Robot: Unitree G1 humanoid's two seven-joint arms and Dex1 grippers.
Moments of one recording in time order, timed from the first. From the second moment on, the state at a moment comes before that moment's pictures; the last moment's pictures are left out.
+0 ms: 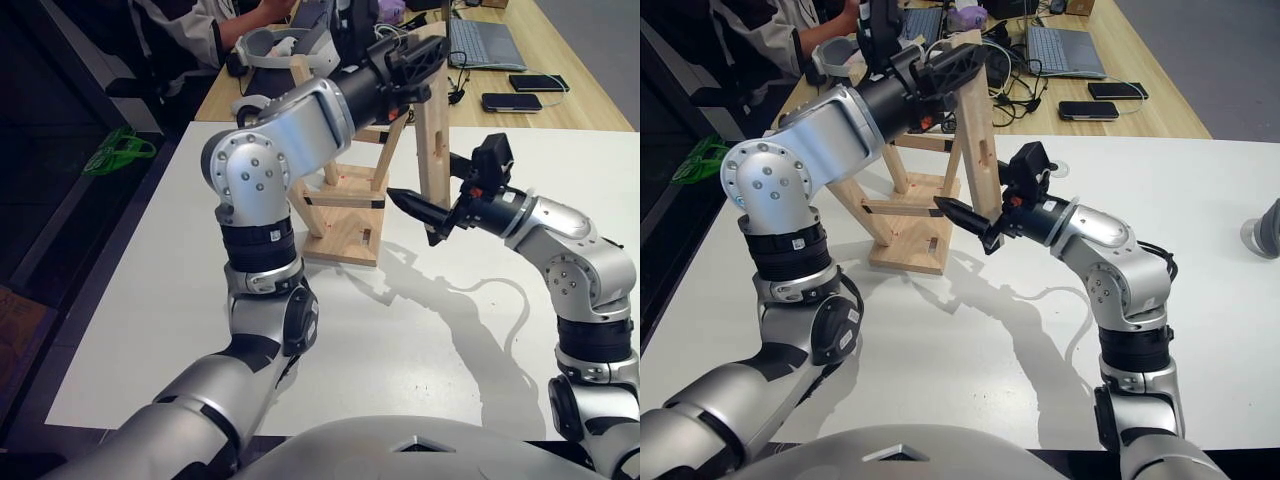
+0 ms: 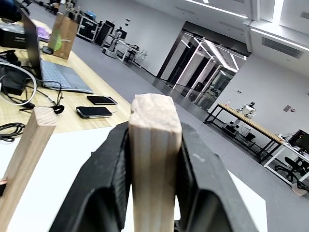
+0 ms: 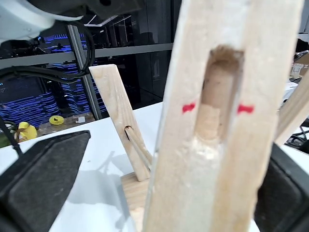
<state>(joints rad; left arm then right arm) -0.93 -0.04 0.21 -0.10 -0.79 1.11 -0.05 -0.40 -0.42 -0.03 -0.29 0.64 0.72 0.71</state>
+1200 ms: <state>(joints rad) -0.81 0.11 -0.01 -0.26 -0.91 1.09 -0.43 -0.73 -0.76 -0.06 0.00 0.96 1.12 1.26</state>
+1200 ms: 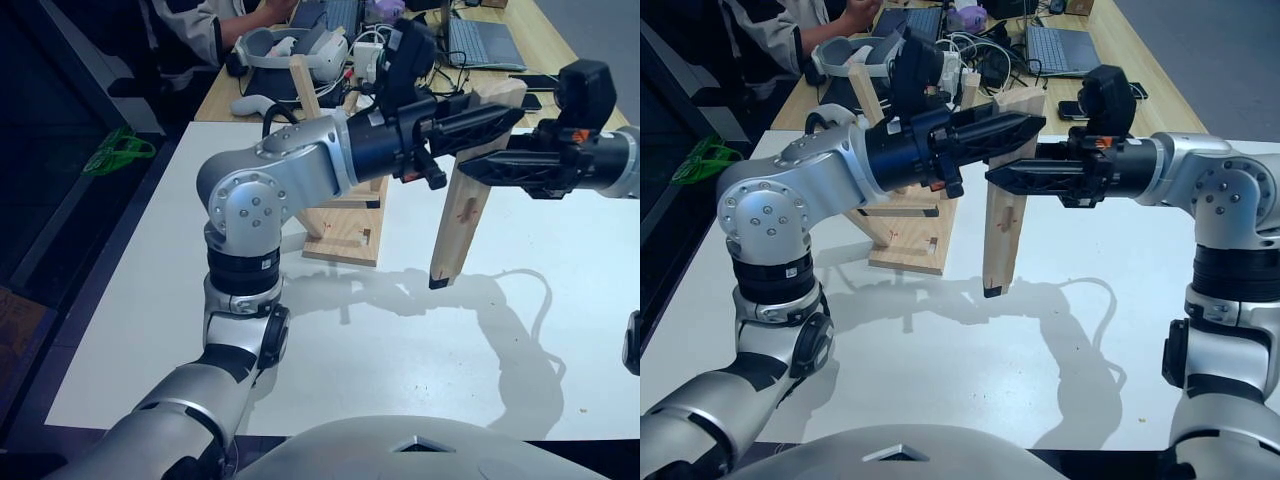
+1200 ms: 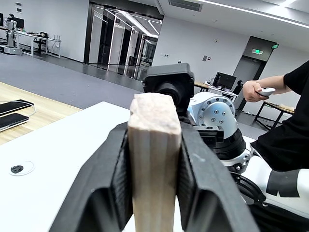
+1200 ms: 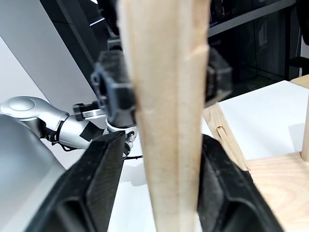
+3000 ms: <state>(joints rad) -0.84 0.32 0.29 -0.11 -0.63 0.85 -0.16 -0.46 -0.20 -0.37 -0.08 0.76 0.70 0.22</state>
